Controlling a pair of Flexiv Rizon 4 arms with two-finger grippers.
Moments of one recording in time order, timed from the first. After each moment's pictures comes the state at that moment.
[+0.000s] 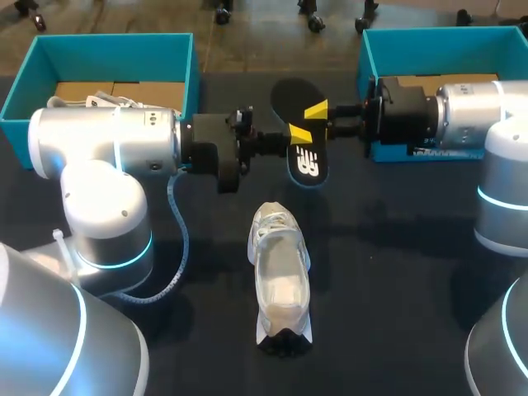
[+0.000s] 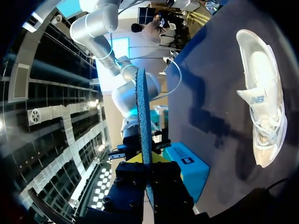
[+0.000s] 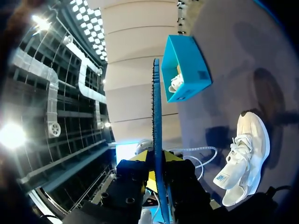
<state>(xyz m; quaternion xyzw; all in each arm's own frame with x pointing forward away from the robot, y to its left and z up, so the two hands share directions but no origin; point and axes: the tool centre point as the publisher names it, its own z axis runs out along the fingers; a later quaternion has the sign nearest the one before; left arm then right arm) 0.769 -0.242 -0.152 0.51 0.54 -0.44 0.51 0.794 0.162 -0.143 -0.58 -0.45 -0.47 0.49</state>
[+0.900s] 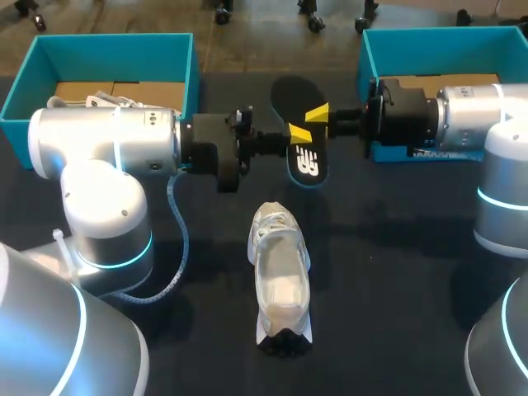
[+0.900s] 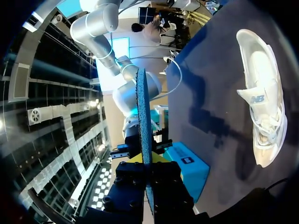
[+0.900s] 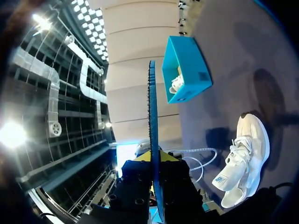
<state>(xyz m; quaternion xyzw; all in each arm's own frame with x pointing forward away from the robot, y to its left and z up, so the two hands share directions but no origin) 0.770 -0.242 -0.152 0.51 0.54 -0.44 0.51 0.796 0.161 -0.146 -0.57 -0.45 -0.48 0.49</state>
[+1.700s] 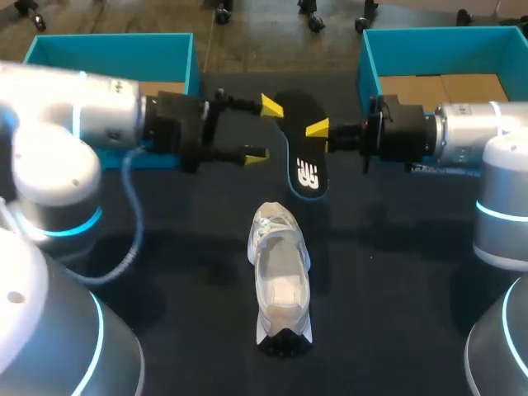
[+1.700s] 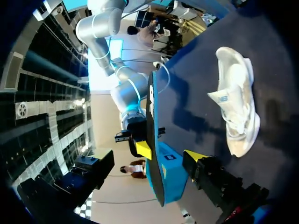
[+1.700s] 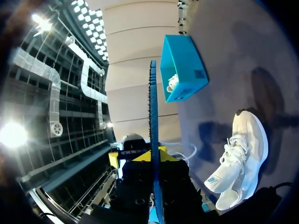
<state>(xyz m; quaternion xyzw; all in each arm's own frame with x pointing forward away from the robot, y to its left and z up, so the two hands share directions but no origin) 0.783 -0.181 -0.150 0.55 0.58 -0.42 0.43 0.785 0.160 -0.172 -0.57 -0.45 -0.48 0.49</state>
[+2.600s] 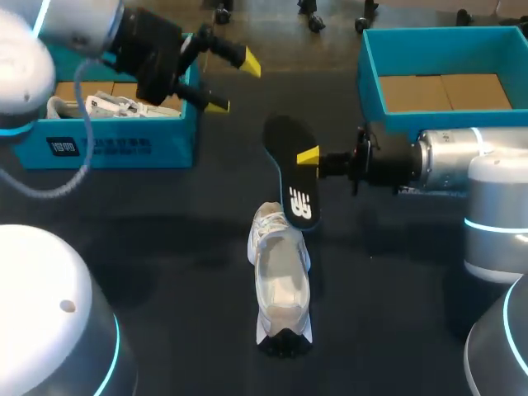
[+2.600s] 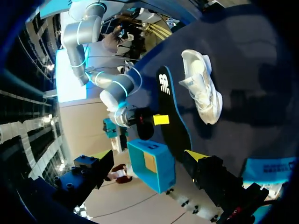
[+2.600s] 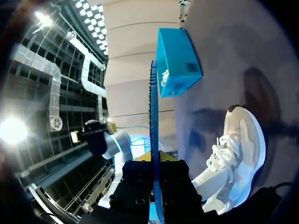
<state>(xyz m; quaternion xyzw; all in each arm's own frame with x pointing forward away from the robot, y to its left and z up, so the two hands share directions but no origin) 0.820 -0.147 -0.087 0.66 0.60 -0.29 0.35 0.770 0.173 -0.219 -0.55 -0.47 -0.48 0.50</state>
